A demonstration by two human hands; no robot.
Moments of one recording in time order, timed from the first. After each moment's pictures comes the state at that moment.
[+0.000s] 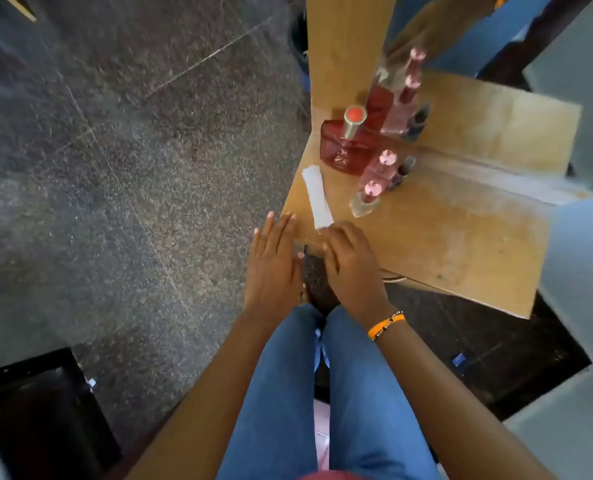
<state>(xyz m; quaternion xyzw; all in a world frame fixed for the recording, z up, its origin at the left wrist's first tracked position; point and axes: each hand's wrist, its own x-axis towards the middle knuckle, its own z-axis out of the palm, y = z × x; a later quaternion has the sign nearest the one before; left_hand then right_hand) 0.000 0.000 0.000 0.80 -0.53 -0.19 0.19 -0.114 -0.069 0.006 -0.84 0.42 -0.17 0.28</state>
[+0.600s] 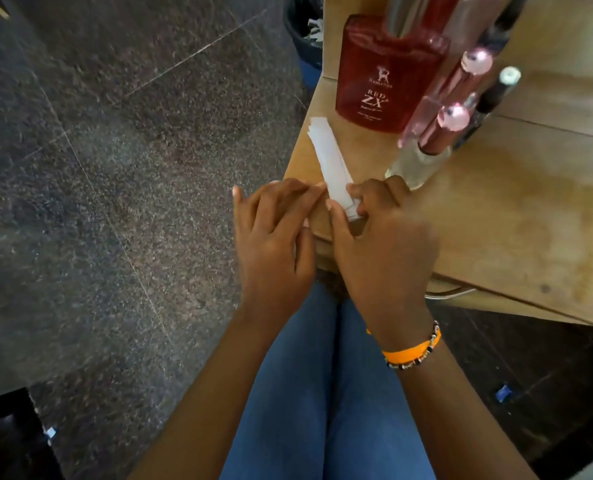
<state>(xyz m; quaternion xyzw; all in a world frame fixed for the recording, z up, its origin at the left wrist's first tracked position) 0.016 -0.030 -0.074 0.75 -0.55 -0.01 0.38 -0.083 -0.079 -0.033 -0.77 0.56 -0.28 0.15</state>
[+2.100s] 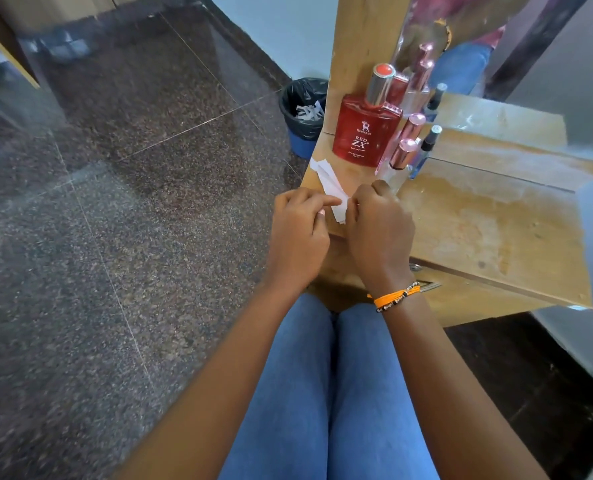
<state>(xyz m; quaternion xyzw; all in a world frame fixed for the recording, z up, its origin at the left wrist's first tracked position) 0.007 -0.027 -0.024 0.73 -0.51 -0.16 0.43 -0.083 -0.077 -0.015 -0.80 0.54 -0.24 0.04</state>
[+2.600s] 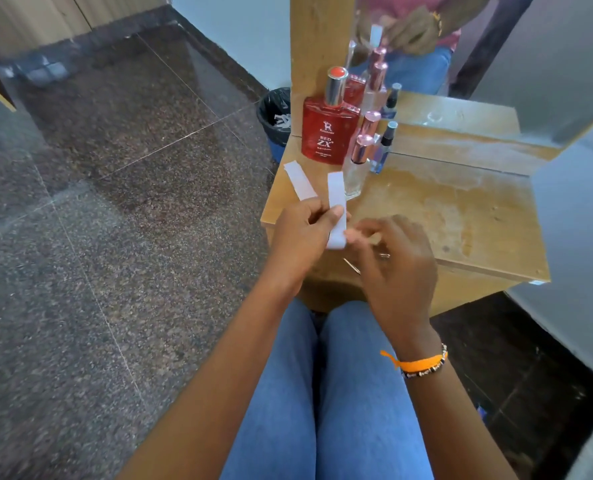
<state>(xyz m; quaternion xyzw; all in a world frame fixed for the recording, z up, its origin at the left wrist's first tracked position) -0.026 -0.029 -0.008 0.65 -0.39 -0.41 0.50 -0.153 -0.026 -0.009 -0.75 0.48 -0.43 0.14</state>
